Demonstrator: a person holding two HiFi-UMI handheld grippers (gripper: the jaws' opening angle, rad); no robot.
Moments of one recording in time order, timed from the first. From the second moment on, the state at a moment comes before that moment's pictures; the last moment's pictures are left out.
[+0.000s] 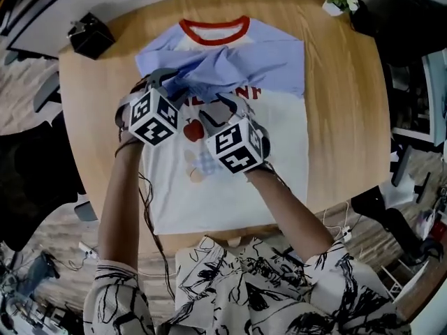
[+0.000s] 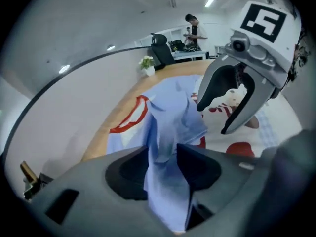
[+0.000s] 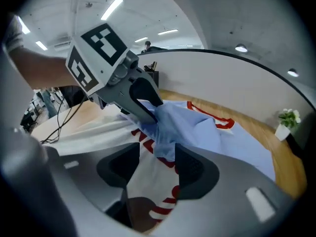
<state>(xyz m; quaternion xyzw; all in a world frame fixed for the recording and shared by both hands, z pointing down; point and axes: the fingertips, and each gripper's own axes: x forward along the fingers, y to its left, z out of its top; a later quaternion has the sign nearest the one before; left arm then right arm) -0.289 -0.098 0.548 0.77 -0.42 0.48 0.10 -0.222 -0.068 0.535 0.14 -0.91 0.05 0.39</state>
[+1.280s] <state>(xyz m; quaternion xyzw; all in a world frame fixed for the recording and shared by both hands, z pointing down) -0.161 -0.181 0.403 0.82 -0.39 0.20 0.38 -0.154 -0.147 0.449 0.43 -0.88 0.06 0.19</state>
